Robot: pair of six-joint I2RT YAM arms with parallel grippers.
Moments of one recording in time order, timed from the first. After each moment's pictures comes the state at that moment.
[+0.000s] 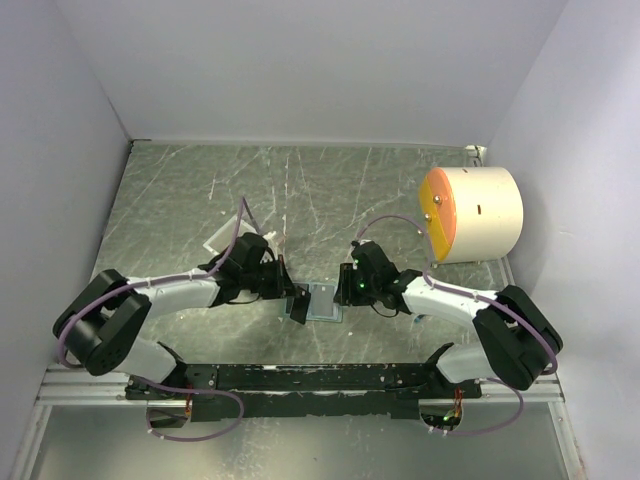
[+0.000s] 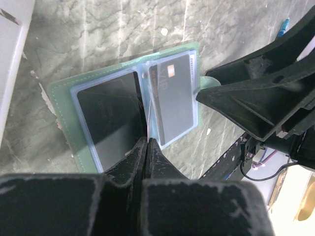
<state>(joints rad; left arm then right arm) -0.70 1.43 0.59 0.12 0.32 -0.75 0.70 1.35 0.55 -0.12 -0.07 0.60</state>
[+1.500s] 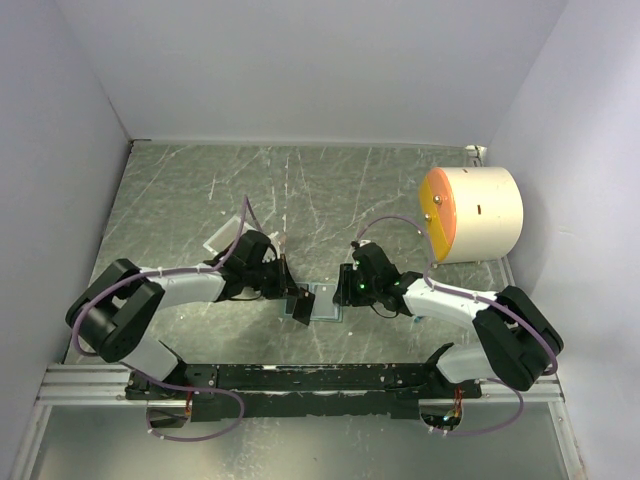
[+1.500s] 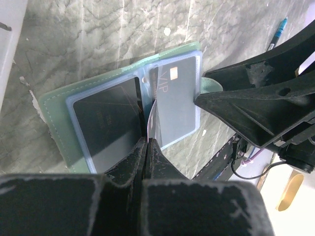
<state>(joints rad) -0.68 1.53 0.61 0.14 0.40 -0.79 0.70 1.34 0.53 -0.07 -0.08 0.59</state>
